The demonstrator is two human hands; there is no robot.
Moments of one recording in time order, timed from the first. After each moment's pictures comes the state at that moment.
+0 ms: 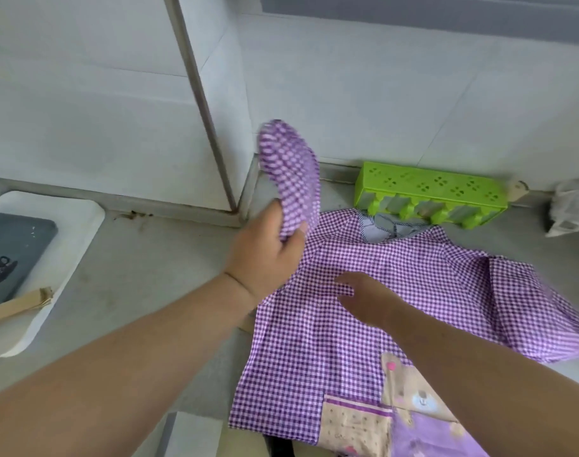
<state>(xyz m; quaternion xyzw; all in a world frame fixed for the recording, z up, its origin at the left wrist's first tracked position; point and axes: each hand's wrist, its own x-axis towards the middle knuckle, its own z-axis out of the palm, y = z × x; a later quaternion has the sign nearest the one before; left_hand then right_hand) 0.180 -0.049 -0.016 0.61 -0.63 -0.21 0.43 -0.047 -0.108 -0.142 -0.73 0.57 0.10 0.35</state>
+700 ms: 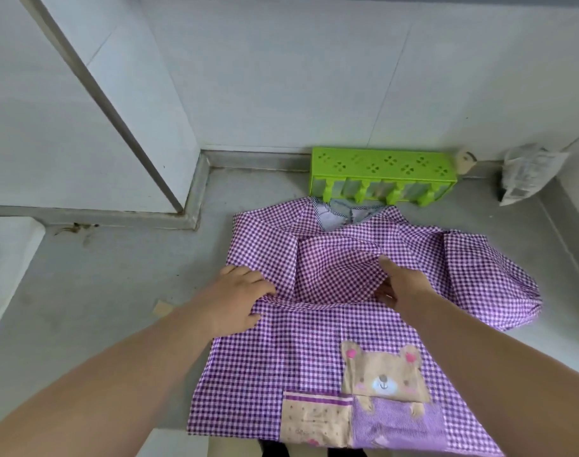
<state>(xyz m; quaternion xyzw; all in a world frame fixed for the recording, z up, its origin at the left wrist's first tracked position) 0.166 -0.046 -0.133 0.54 -0.82 -0.18 -0.10 -0.177 -0.131 -0.158 -0.19 0.75 -0.27 0.57</state>
